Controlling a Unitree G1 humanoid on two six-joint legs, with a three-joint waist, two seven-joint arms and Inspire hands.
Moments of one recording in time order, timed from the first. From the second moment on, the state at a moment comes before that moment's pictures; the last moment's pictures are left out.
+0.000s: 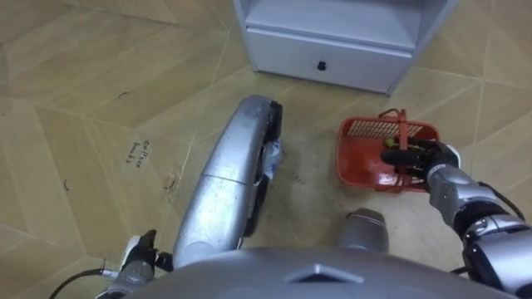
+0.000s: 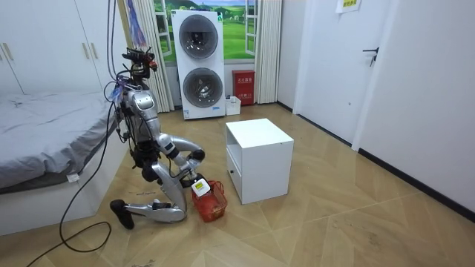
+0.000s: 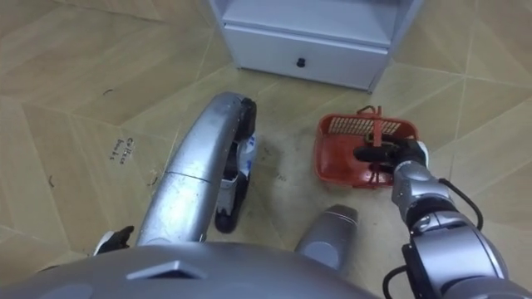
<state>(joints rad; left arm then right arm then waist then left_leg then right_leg) 0.09 0.23 -0.36 1.28 -0.12 -0.04 0.21 -0.22 -0.37 0.25 1.16 0.48 0.08 -0.15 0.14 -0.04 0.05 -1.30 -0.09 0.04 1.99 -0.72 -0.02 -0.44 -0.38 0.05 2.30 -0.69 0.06</state>
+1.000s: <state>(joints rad) 0.00 0.18 -0.33 1.33 -0.13 -0.05 0.21 -0.21 -0.32 0.26 1.20 0.55 0.08 -0.10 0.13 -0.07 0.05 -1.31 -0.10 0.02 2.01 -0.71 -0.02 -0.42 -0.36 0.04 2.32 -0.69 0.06</state>
